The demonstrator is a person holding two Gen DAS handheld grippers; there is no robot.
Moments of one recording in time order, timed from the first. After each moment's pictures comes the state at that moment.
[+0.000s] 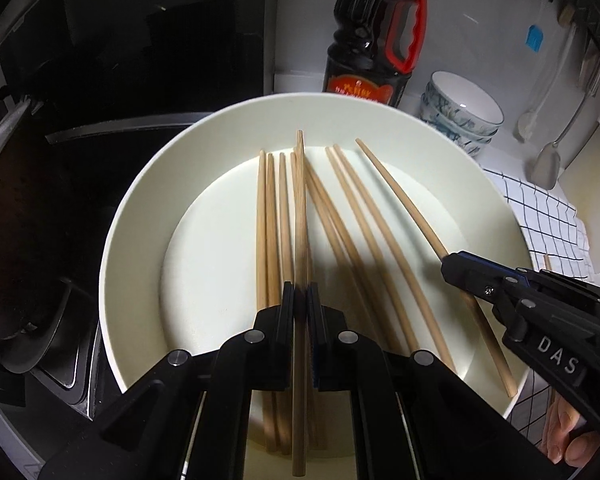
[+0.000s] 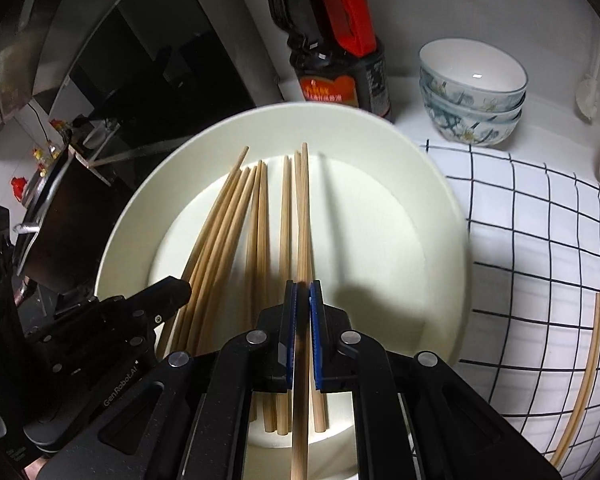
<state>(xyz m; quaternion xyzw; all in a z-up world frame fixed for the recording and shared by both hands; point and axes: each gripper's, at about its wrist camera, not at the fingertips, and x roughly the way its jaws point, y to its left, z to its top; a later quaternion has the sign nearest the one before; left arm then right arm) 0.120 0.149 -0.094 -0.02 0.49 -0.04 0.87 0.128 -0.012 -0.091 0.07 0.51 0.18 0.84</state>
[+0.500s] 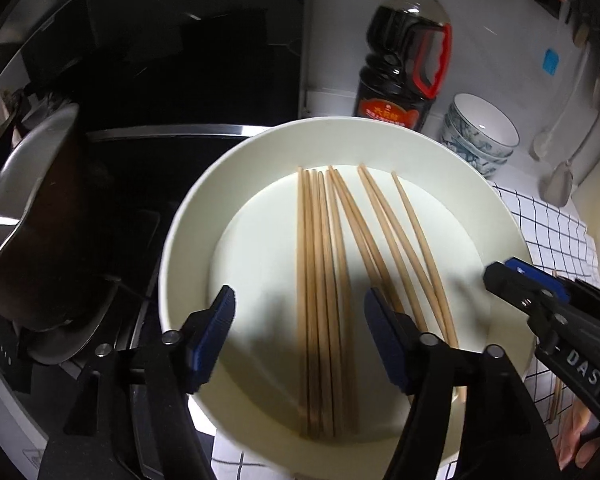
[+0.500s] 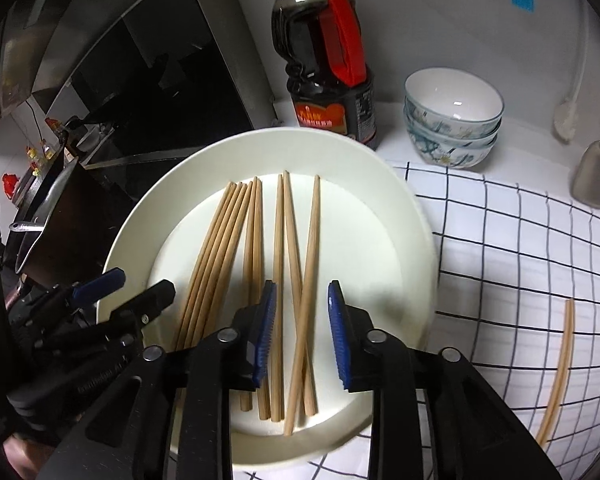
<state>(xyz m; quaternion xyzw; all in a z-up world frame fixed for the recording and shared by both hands) 0.111 0.169 -0.069 -0.03 0.48 0.00 0.88 0.110 -0.018 -0.064 0.05 0.48 0.16 0.86</state>
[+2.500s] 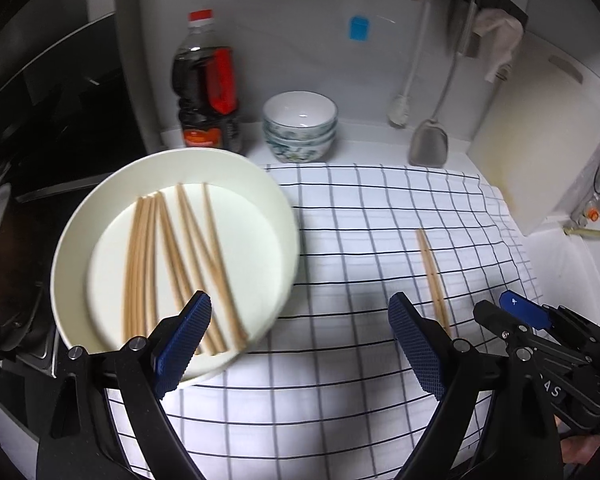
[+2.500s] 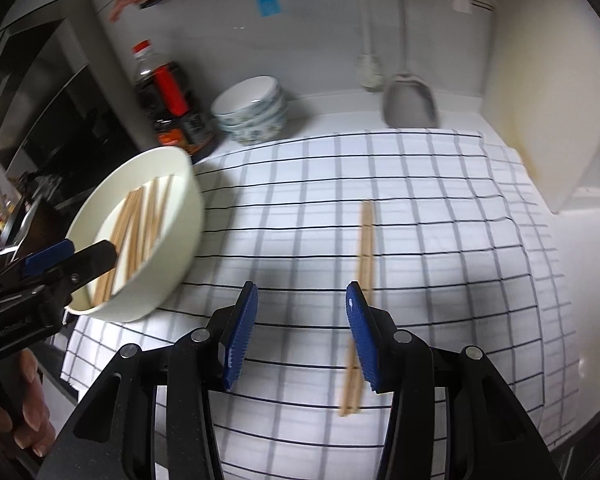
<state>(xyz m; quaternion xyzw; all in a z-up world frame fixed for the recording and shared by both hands) 0.031 -0.001 -0.017 0.02 0.44 -0.13 0.89 -0.020 -0.214 -0.047 0.11 0.46 0.02 0.88</state>
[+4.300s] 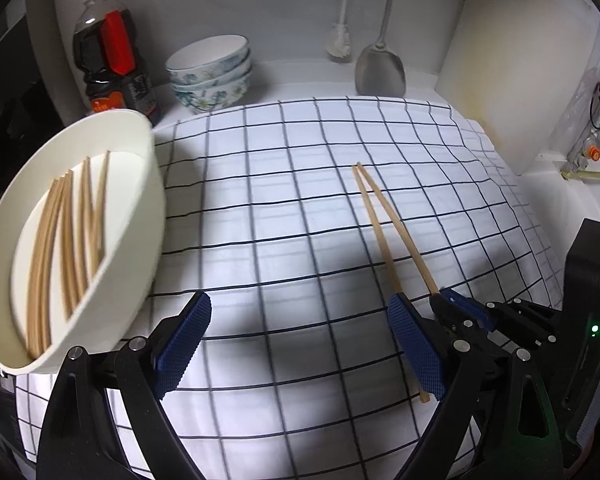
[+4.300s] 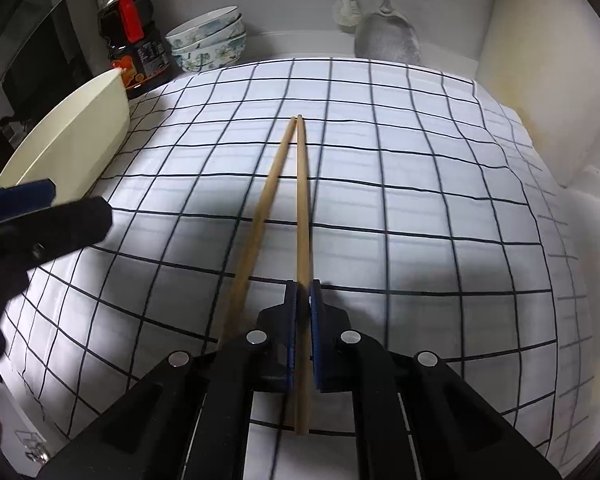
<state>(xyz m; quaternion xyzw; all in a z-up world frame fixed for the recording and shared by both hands) 0.028 -0.095 -0.099 0.07 0.48 -0.17 0.86 -0.017 -0.252 -0.156 0.03 0.49 0.02 0.87</state>
